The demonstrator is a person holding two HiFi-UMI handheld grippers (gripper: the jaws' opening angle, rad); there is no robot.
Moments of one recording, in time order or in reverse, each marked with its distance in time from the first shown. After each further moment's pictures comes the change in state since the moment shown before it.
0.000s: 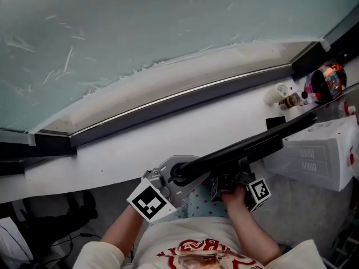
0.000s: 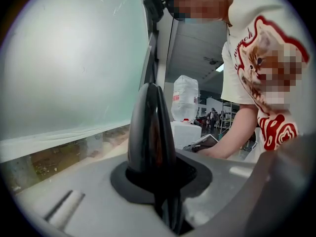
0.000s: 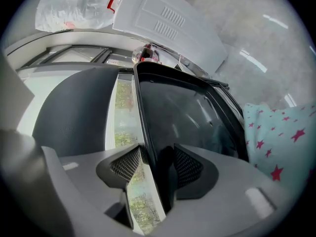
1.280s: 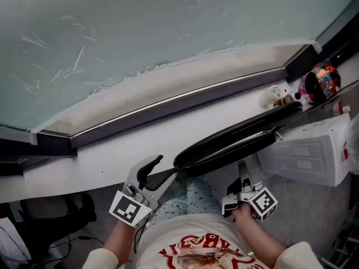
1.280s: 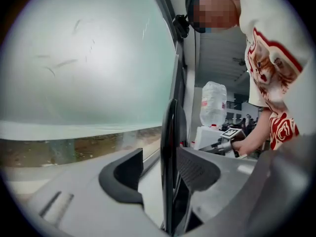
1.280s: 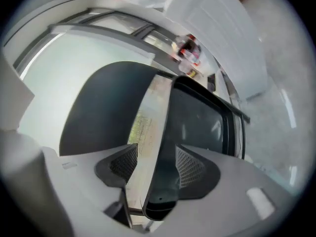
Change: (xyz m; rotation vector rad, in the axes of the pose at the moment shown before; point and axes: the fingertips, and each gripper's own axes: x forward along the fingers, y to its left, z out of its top) left arm -0.096 0.021 -0.023 -0.206 -0.097 0.418; right arm -0.059 0.022 0.006 -0.490 0.222 0.116
